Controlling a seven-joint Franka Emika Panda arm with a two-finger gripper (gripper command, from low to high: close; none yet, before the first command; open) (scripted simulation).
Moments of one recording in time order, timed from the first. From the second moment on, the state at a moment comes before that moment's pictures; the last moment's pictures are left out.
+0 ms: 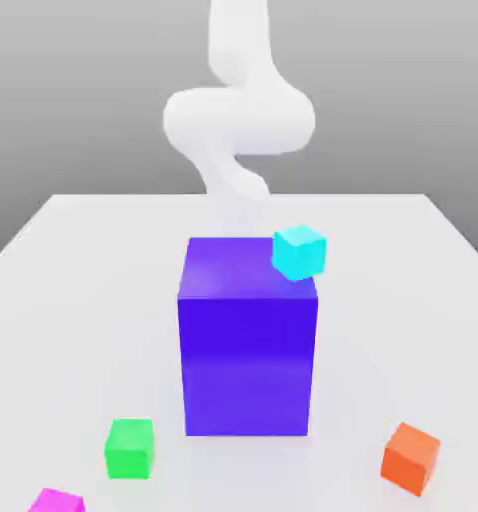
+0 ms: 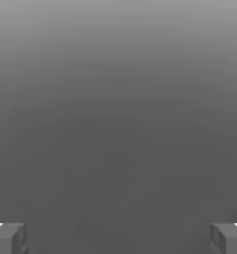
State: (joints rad) arm 0.00 -0.71 -0.03 -2.29 0.01 2.32 0.79
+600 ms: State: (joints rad) arm -0.03 -0.05 -0.18 -2.22 0.13 2.48 0.64
